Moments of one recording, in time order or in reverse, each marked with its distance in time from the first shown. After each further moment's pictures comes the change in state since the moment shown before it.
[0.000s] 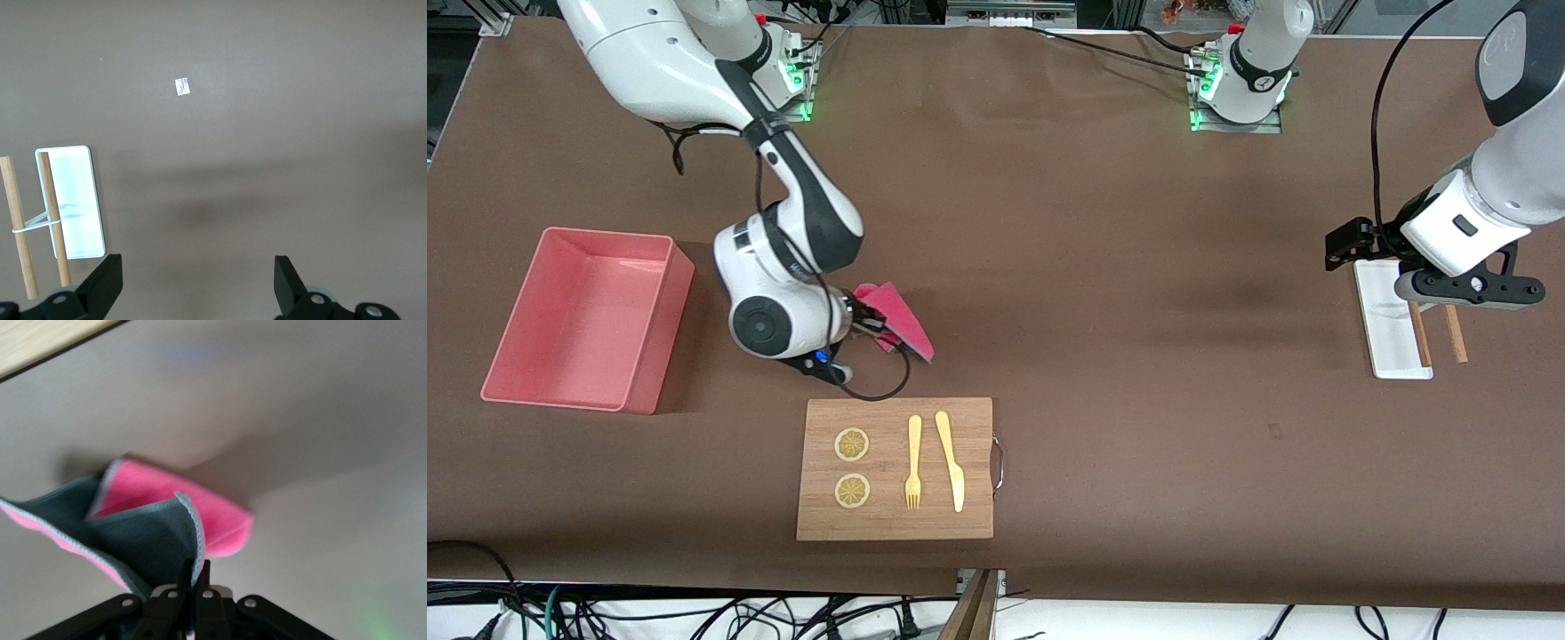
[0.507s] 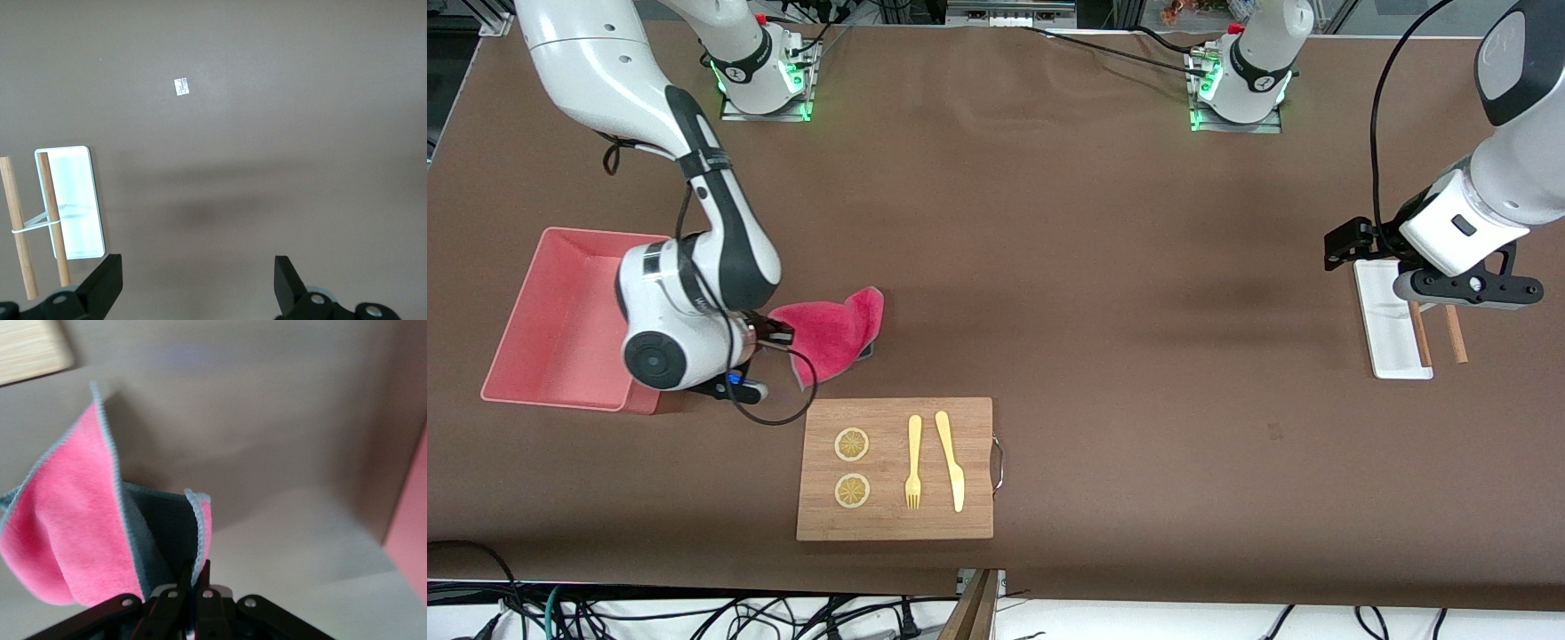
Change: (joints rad) left arm 0.000 0.000 -0.001 0.000 0.000 0.000 0.000; right arm -0.004 -0.010 -0.220 0.000 -0.031 -0.073 -0.355
